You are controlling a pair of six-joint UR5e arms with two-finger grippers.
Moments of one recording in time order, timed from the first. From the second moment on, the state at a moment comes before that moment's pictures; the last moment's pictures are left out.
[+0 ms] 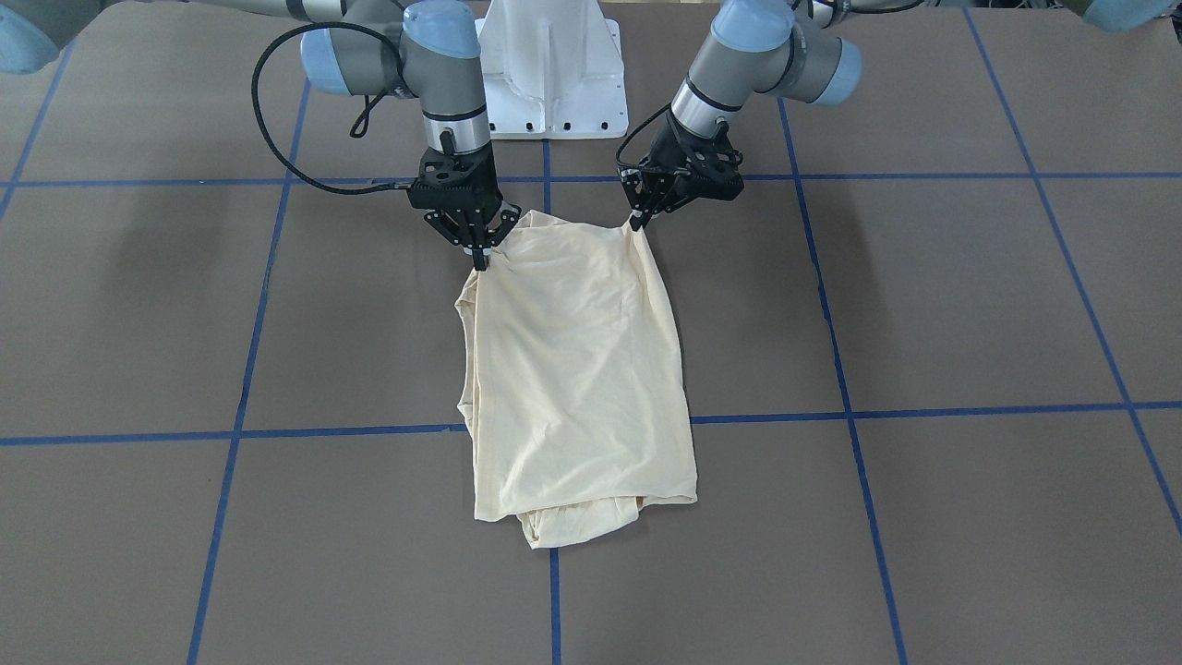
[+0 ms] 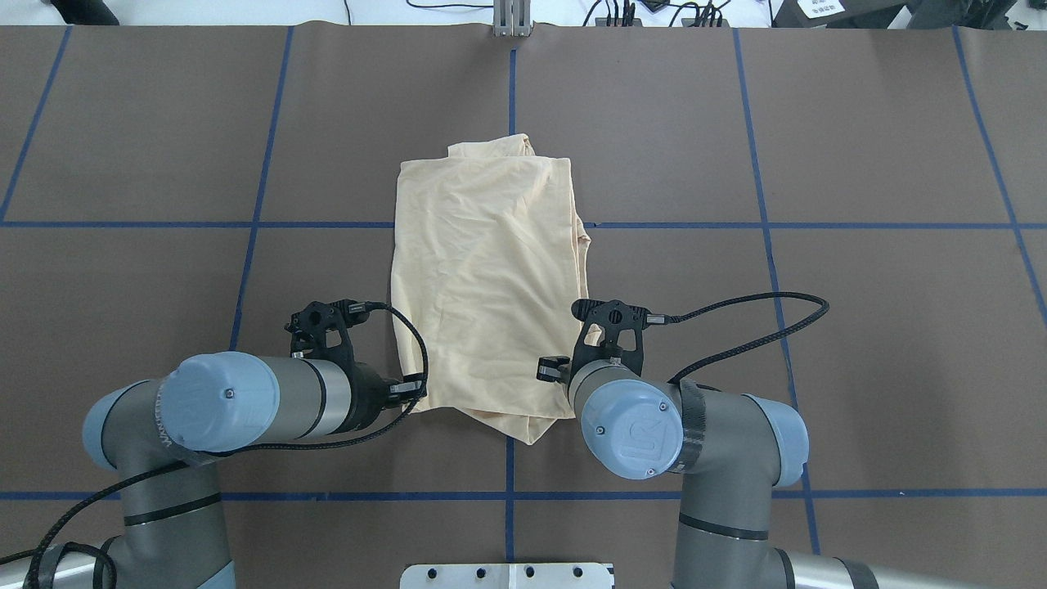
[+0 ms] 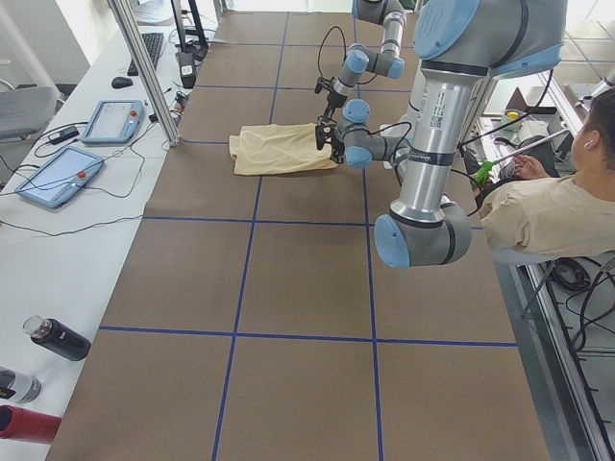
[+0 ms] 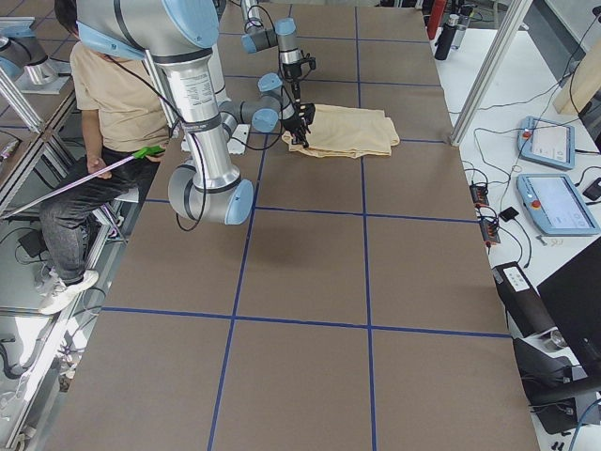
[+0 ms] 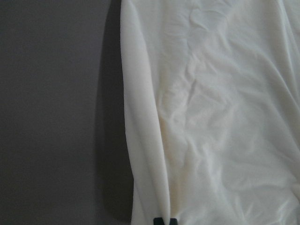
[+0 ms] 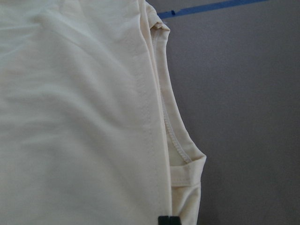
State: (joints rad) left arm -0.33 -1.88 -1.87 -2.11 -1.66 -1.56; right arm 0.25 -1.09 1.78 -1.40 1.33 1.53
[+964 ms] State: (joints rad) left arm -0.33 -1.88 -1.86 -2.11 -1.66 -1.55; right arm 0.28 -1.07 1.72 -1.40 1.31 1.47
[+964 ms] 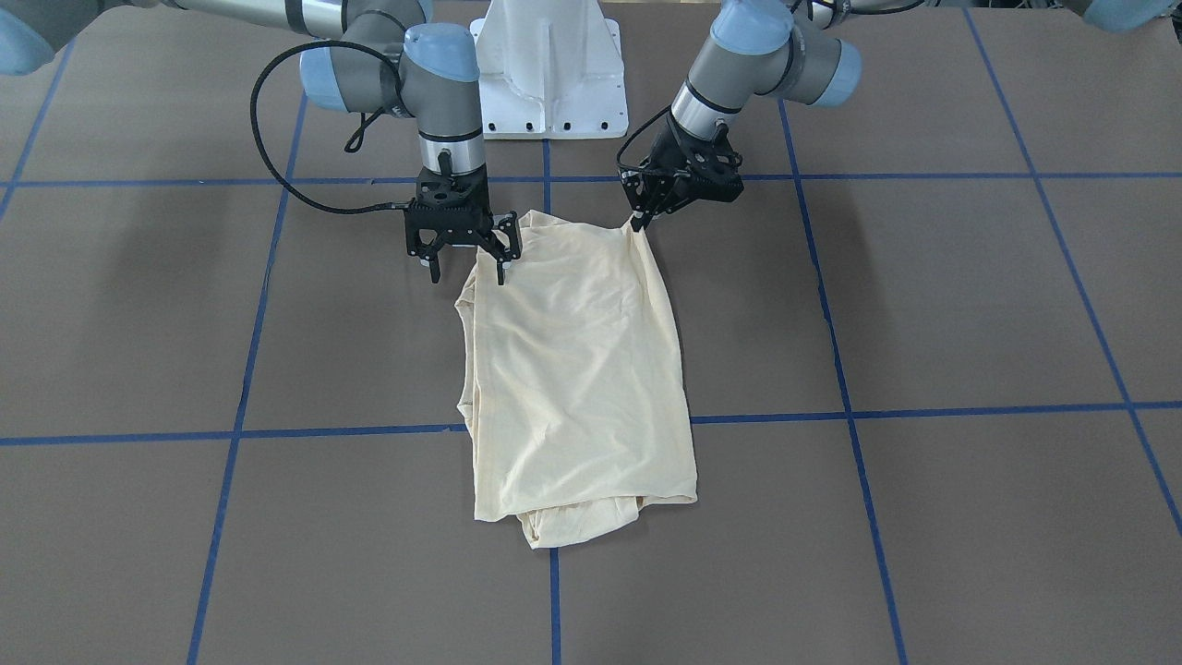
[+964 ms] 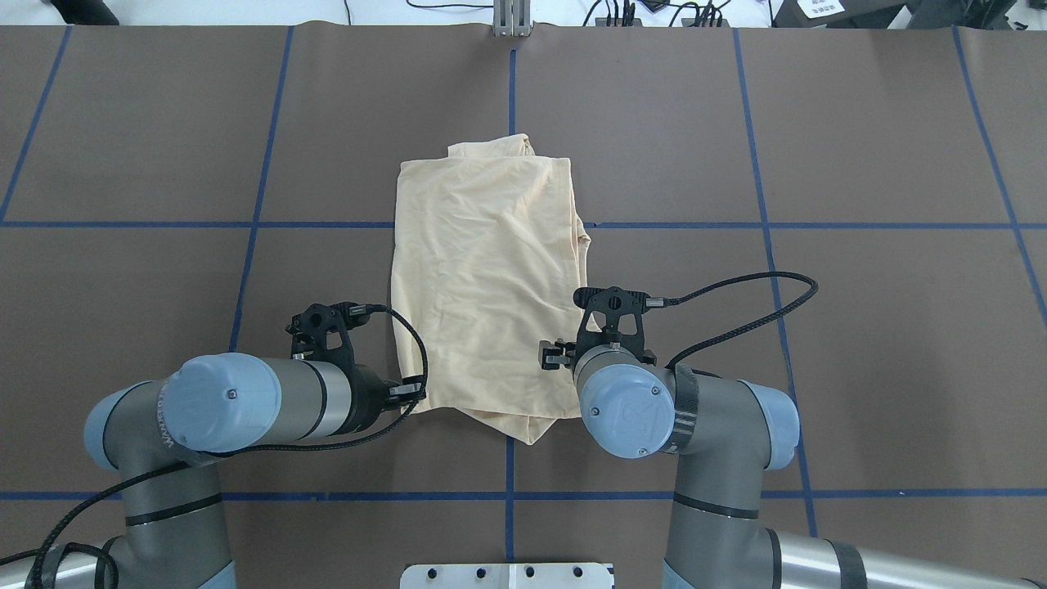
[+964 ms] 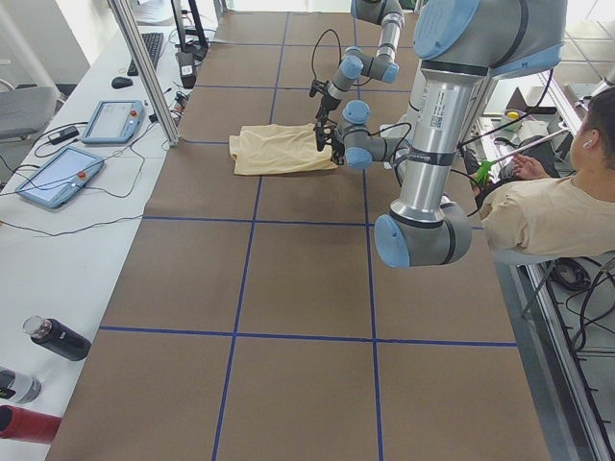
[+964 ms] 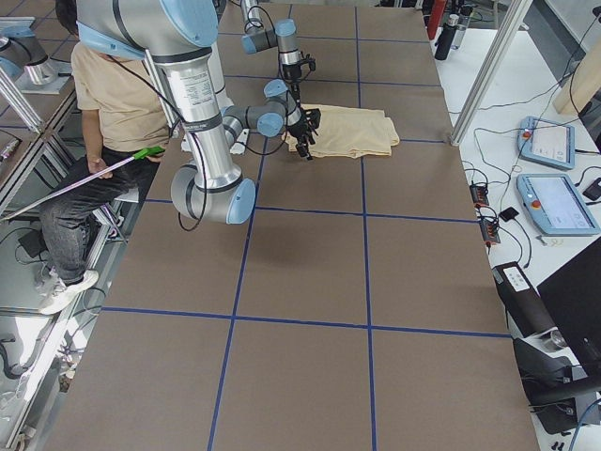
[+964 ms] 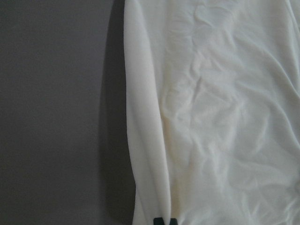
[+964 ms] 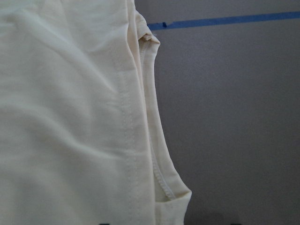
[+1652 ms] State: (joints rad) left arm -0.33 -1.88 -1.86 -2.11 -1.66 -1.55; right arm 0.28 -1.06 1.72 -1.40 1.31 1.49
